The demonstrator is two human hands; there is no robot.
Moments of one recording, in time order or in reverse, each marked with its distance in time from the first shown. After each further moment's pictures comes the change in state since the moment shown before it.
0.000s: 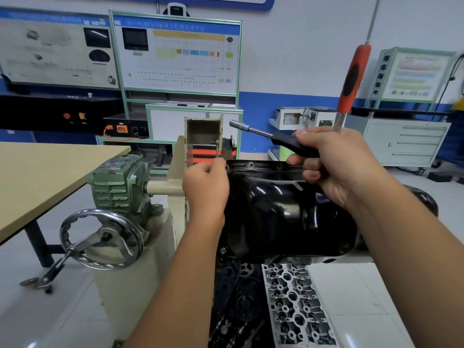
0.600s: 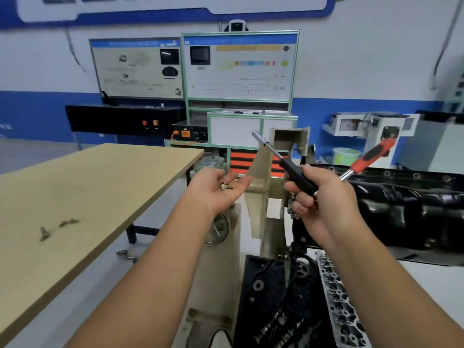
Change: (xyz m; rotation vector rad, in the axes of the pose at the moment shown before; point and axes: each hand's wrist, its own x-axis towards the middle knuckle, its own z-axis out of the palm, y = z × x) left_hand 0.028 0.052 -0.183 -0.829 -0.193 -0.739; right_hand -0.112 0.044 0.129 0.413 -0.116 0.169
